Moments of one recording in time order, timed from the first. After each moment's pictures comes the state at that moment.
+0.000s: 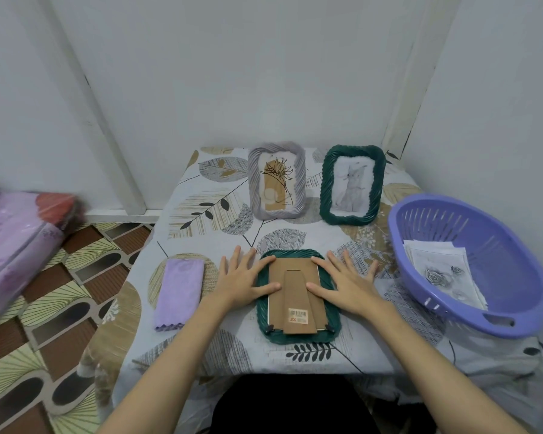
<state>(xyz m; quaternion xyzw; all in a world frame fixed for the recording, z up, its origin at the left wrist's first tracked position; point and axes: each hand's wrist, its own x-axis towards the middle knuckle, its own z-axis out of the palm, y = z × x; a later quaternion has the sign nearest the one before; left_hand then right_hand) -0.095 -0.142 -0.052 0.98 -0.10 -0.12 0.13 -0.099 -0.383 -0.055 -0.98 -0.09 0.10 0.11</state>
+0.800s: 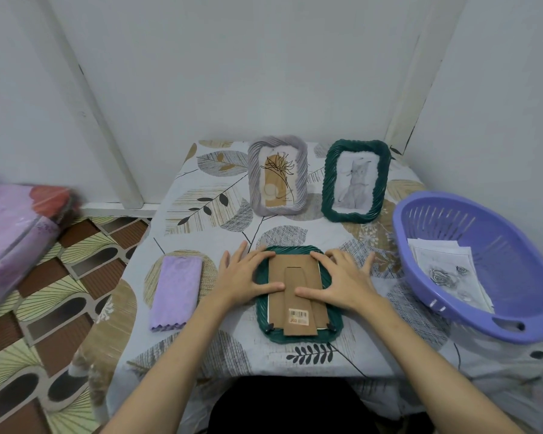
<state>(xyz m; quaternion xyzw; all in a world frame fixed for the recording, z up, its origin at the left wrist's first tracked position) -0.089 -0.140 -0.059 0.97 -0.12 -0.06 0.21 -0.096 -0.369 -0.043 -0.99 -0.09 0.06 0.09</state>
